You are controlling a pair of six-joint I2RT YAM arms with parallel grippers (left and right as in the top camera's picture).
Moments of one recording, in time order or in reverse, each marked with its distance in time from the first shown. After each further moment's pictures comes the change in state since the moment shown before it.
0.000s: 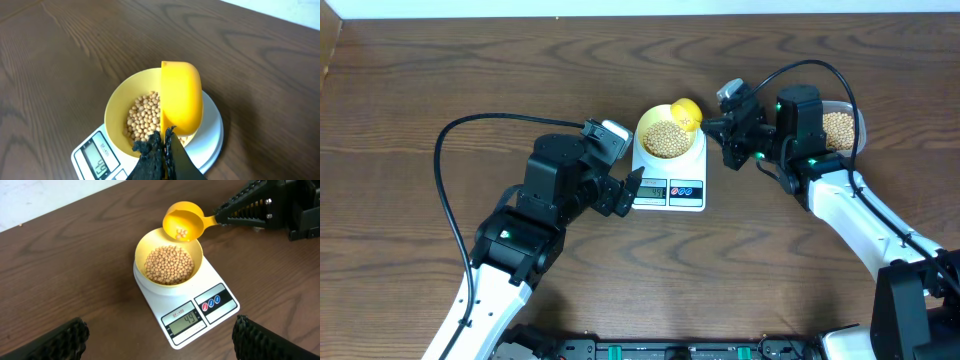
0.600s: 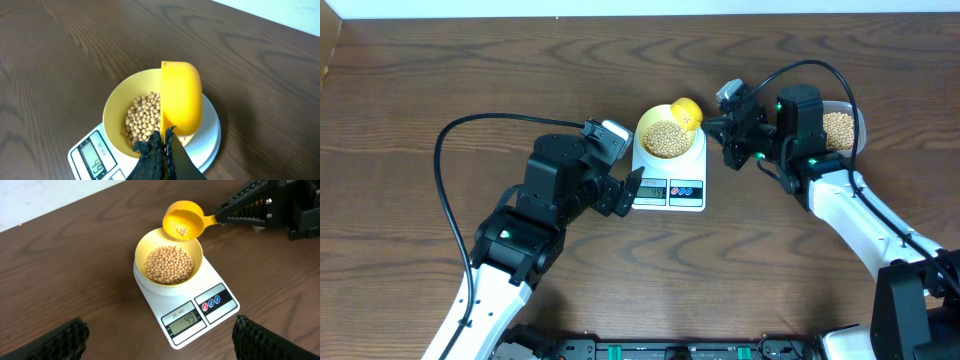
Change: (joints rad) left arm 0.000 0.000 0.000 0.000 0.000 0.000; right arm 0.000 0.000 0.000 0.006 -0.001 -0.017
